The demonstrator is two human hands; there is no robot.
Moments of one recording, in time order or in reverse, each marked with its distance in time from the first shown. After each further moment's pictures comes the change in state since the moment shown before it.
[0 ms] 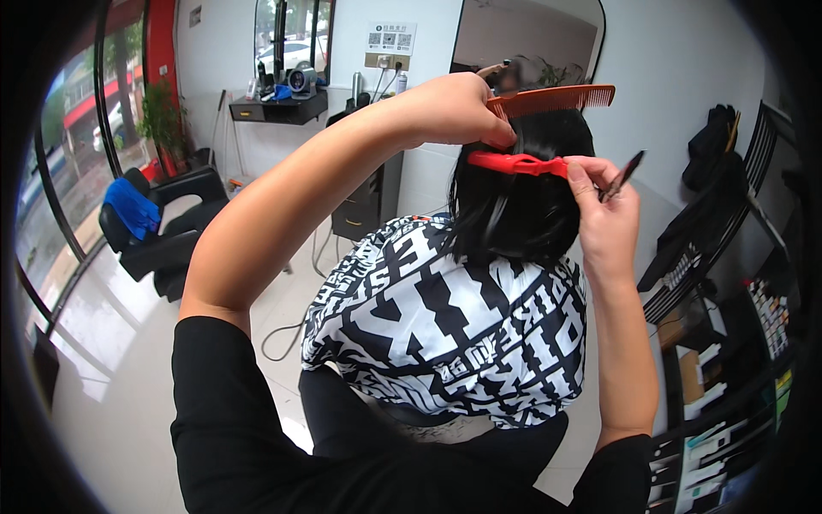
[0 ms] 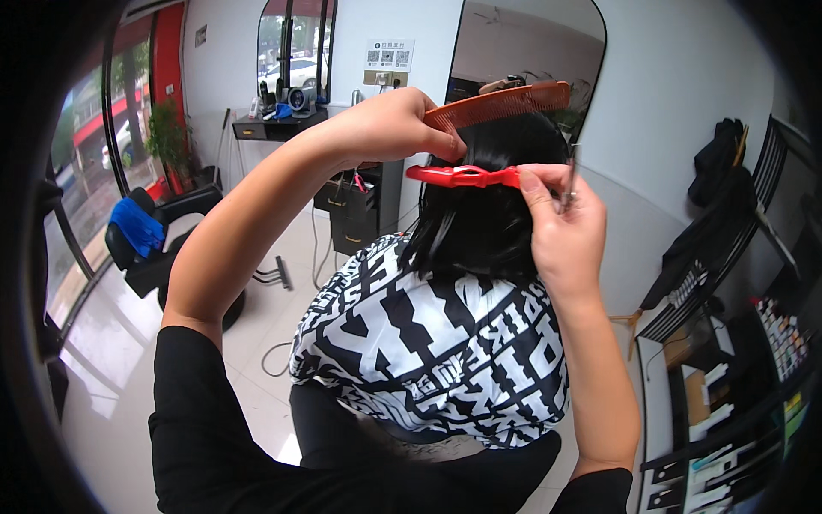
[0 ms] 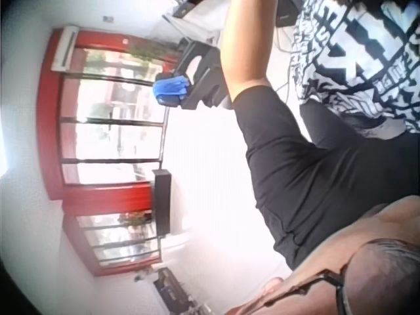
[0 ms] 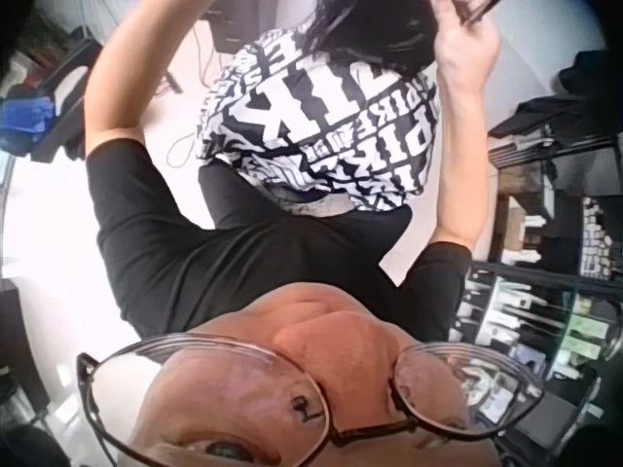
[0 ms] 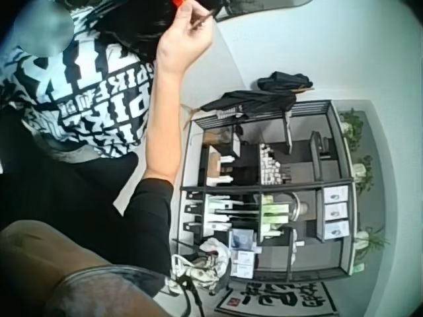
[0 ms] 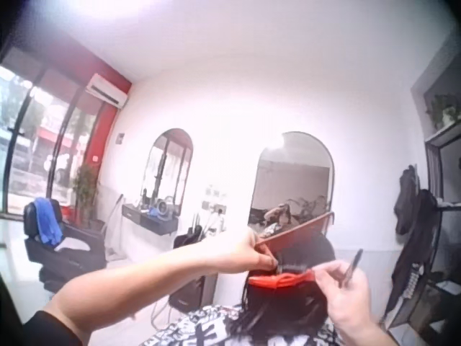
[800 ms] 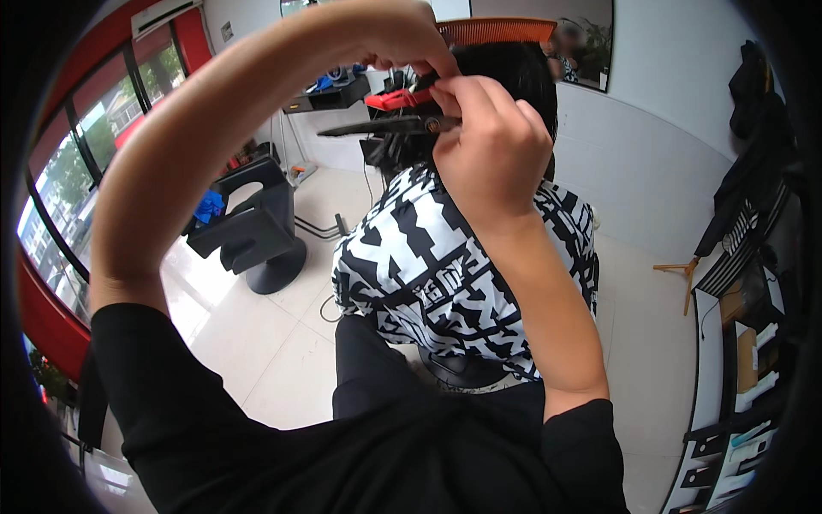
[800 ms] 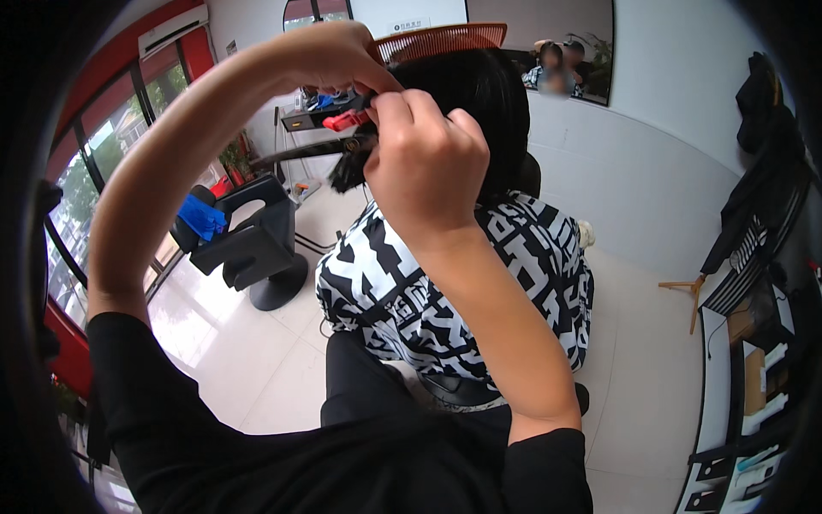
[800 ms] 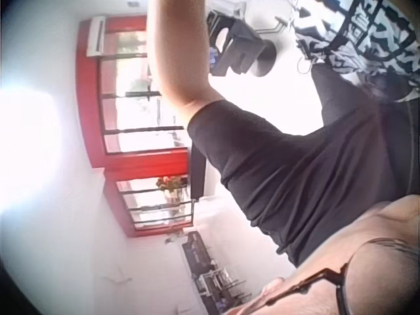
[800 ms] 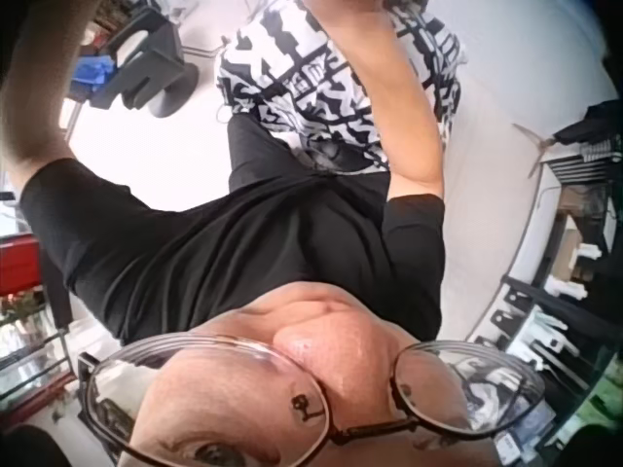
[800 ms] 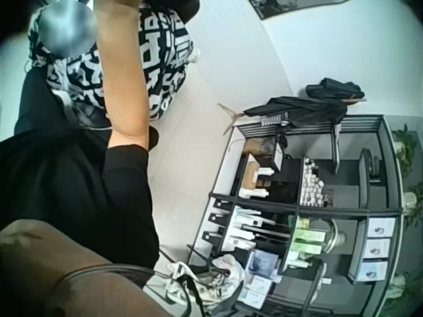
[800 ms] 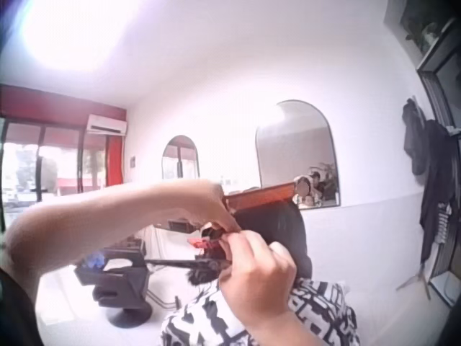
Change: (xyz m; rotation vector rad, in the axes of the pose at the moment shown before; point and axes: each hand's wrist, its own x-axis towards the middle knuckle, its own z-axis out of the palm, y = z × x) left_hand 0.003 0.132 0.025 0.584 -0.070 -0.382; right_hand -0.042 -0.024 0.008 -0.432 0.320 -0.627
